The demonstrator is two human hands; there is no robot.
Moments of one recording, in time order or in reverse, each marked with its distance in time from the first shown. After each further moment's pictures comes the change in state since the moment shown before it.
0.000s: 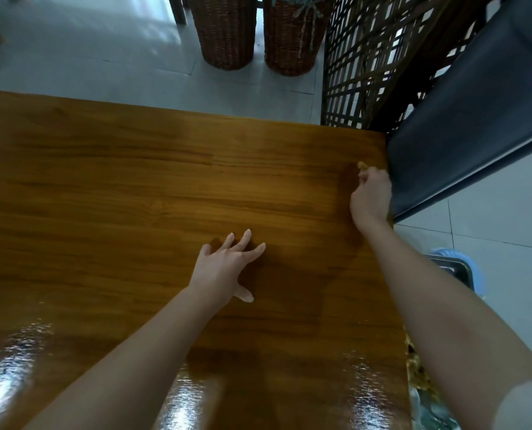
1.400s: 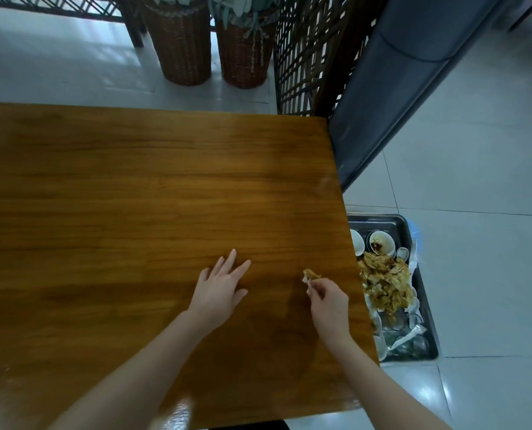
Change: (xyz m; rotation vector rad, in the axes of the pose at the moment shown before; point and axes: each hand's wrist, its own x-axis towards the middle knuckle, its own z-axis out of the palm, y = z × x) left_hand -0.124 0.027 0.095 -0.206 0.186 0.095; right_hand -0.334 0.042 -0.085 0.193 -0.215 0.196
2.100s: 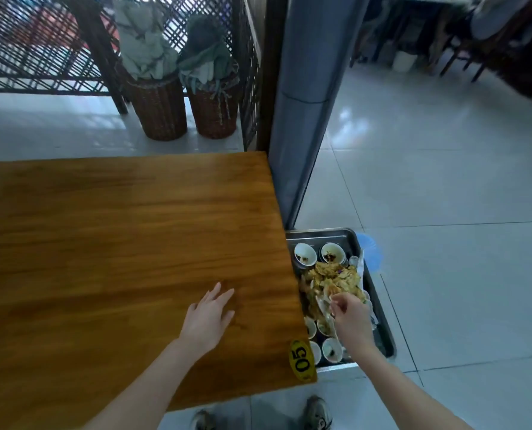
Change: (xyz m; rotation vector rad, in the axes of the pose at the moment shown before) left_hand -0.060 0.109 0.028 -0.094 0.039 -0.038; right_hand -0.033 0.090 -0.156 -0.007 0.106 0.027
